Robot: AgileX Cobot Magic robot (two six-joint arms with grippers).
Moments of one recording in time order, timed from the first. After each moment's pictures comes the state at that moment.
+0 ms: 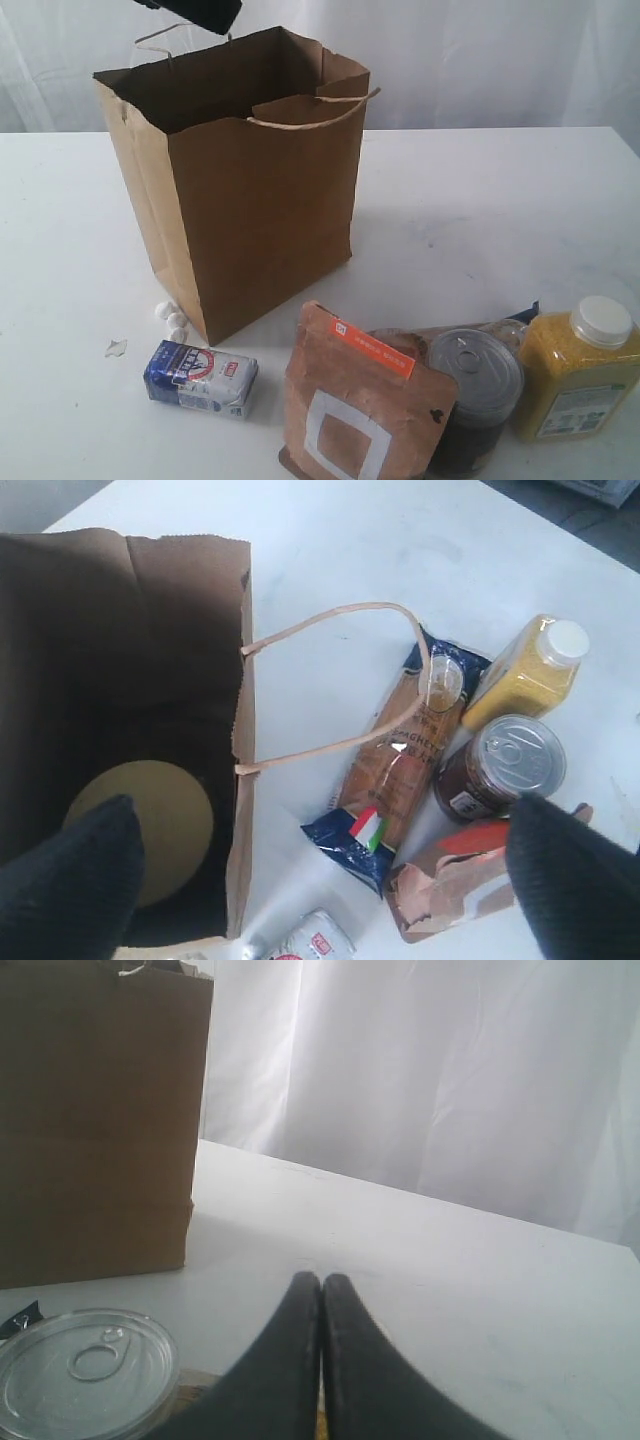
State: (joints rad) left arm -0.43 1.45 -1.77 -0.52 1.27 0.50; right arm 0.25 0.01 0.00 0.42 0.12 -0.54
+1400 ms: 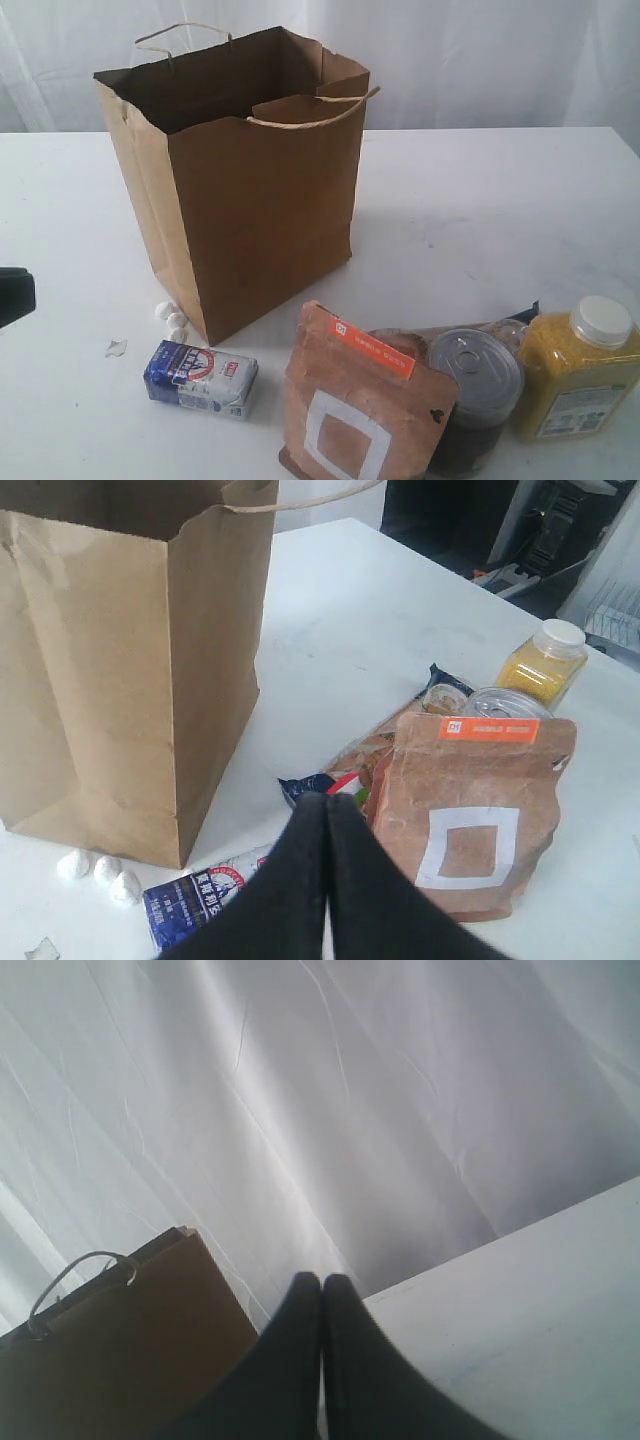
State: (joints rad) left arm -0.43 0.45 -0.47 -0.81 0.56 0.69; right arm 0.25 0.01 0.00 0.59 -0.14 -0.02
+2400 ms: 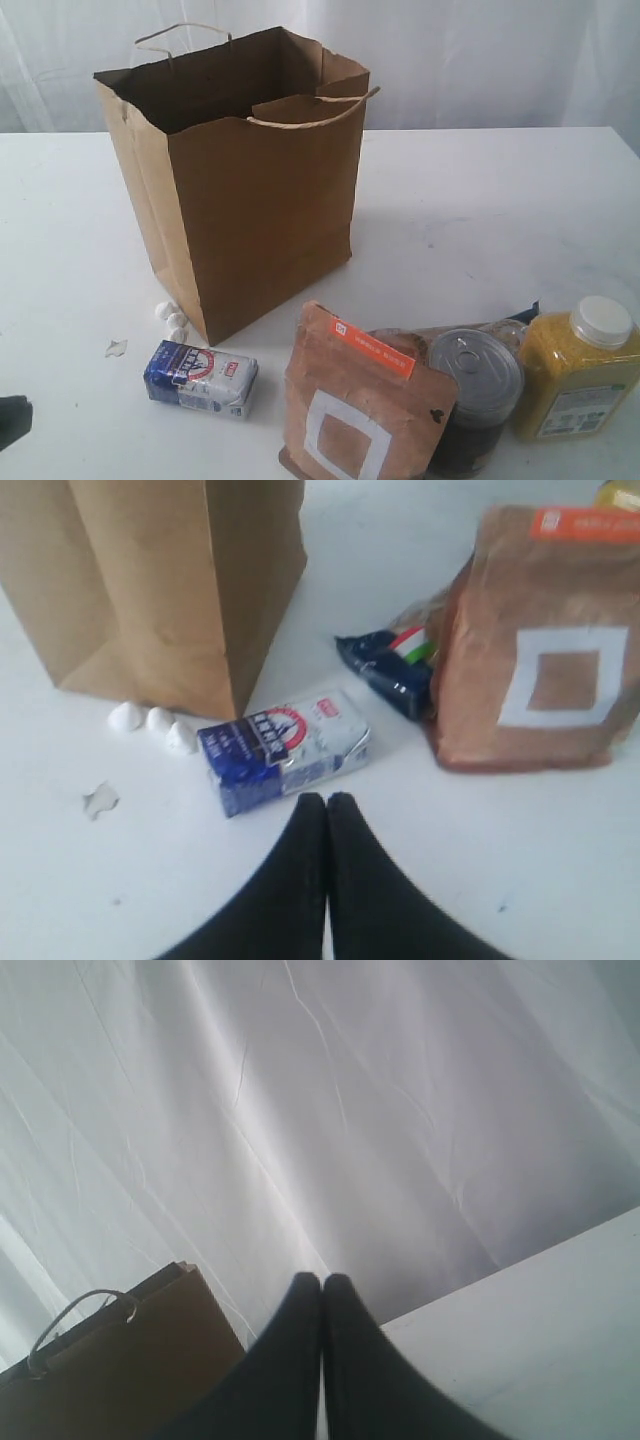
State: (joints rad) left arm -0.43 0.28 -0.18 -0.66 0.51 0.68; right arm 0.25 0.01 0.00 0.59 -0.20 -0.02
